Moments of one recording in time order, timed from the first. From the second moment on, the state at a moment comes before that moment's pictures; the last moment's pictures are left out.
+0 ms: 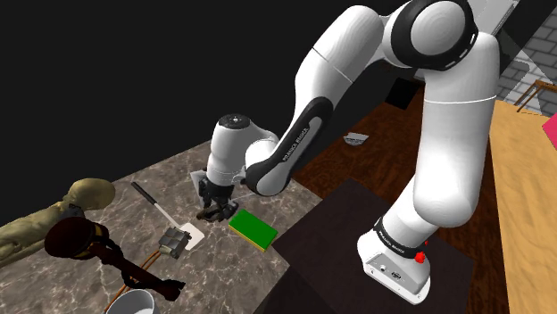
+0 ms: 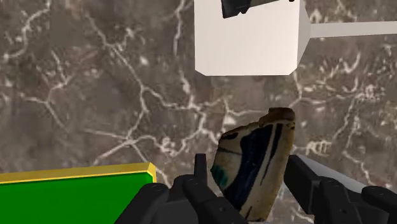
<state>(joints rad) 0.09 0.46 0.46 -2.32 -0.46 2.83 2.33</state>
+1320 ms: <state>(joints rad) -0.02 0.32 0.61 -2.36 -0.31 2.72 2.23</state>
